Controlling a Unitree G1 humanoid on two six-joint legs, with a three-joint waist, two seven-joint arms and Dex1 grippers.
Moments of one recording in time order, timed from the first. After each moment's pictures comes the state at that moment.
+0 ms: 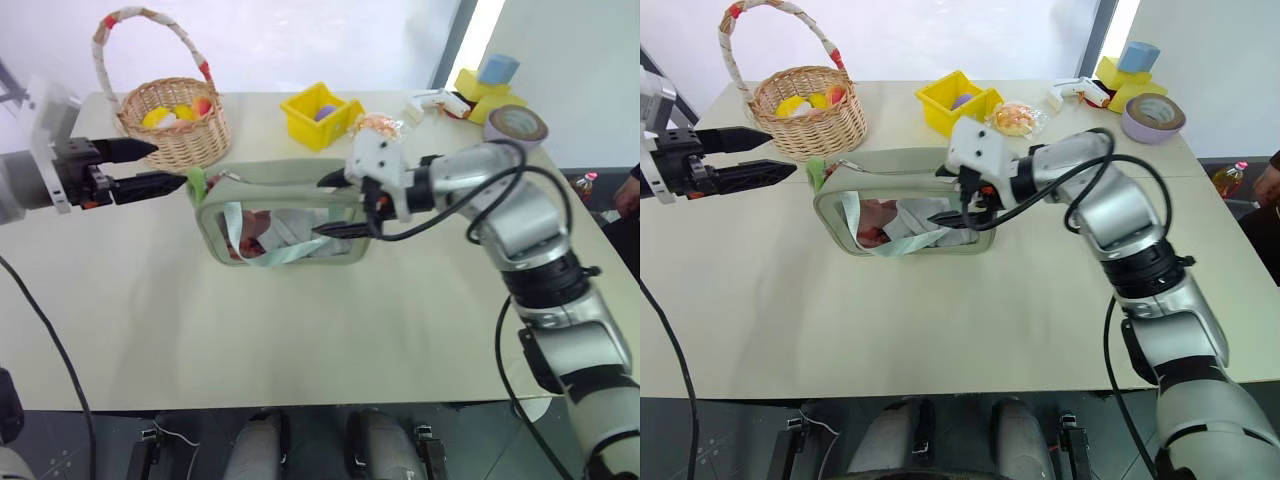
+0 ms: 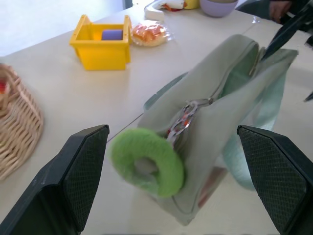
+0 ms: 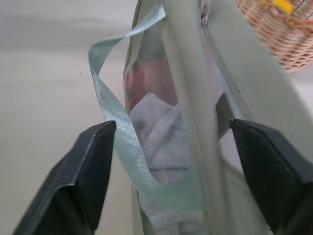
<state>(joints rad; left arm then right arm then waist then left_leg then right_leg) -0.68 1.09 0.26 0.08 -0.61 0.82 -1.08 -1.00 -0.65 0.25 -0.12 0.27 0.68 1.08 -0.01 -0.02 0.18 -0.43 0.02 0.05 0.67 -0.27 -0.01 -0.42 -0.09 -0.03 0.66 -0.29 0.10</state>
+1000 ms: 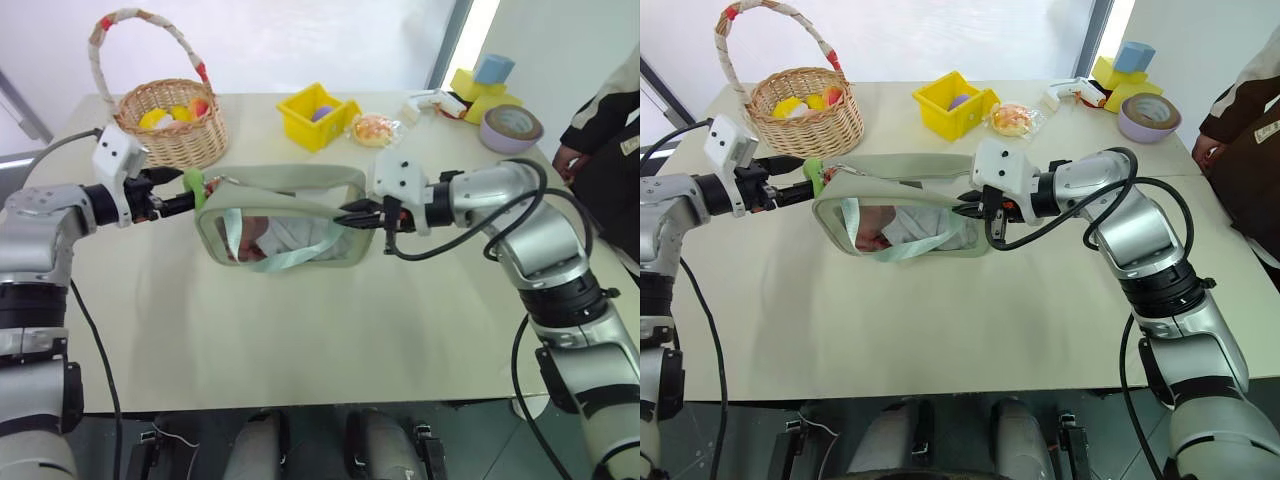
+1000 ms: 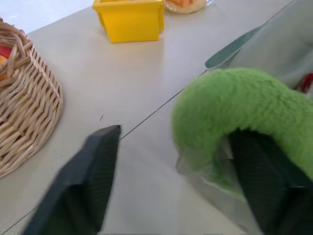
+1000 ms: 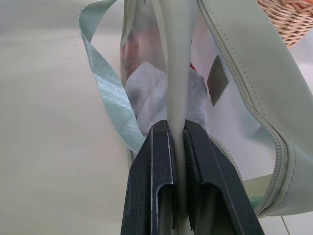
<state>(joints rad) -0.73 0.85 0.11 0.36 -0.34 0.44 -1.02 -0.88 -0.66 0.27 -0.14 0.22 0.59 1.09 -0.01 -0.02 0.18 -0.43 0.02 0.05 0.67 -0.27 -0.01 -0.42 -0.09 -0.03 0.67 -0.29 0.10</state>
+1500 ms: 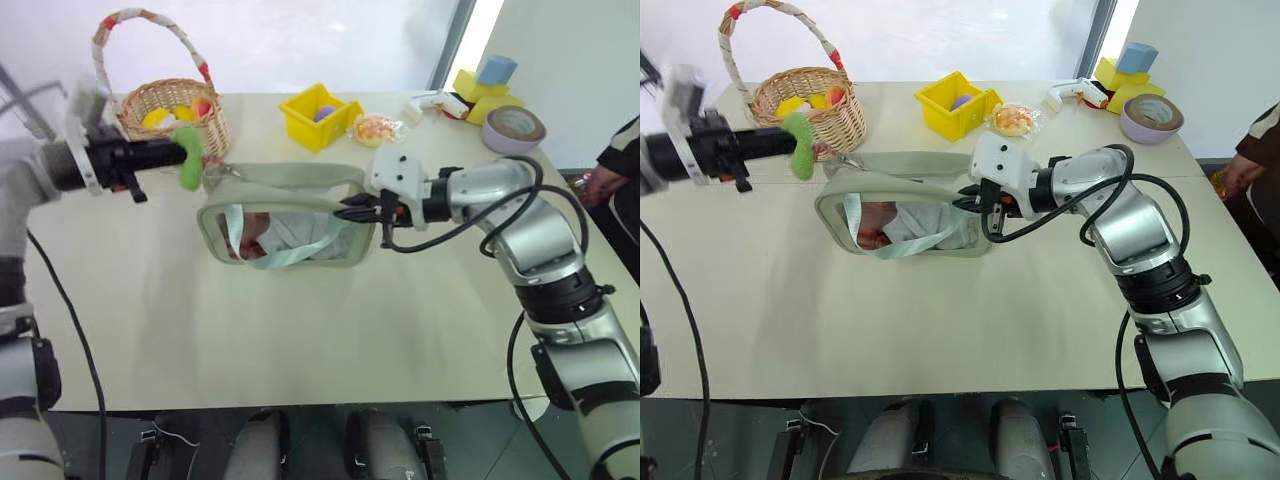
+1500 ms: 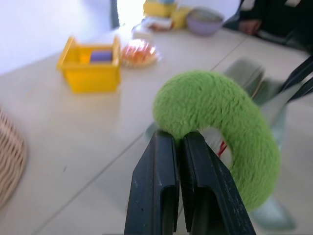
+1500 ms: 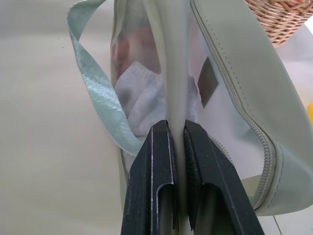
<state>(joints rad) -0.92 0.94 0.17 0.20 -0.56 0.78 -1.15 -0.90 -0.64 0.27 -0.11 0.19 0.60 1.06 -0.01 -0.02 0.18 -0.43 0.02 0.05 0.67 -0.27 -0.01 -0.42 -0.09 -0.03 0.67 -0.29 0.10</state>
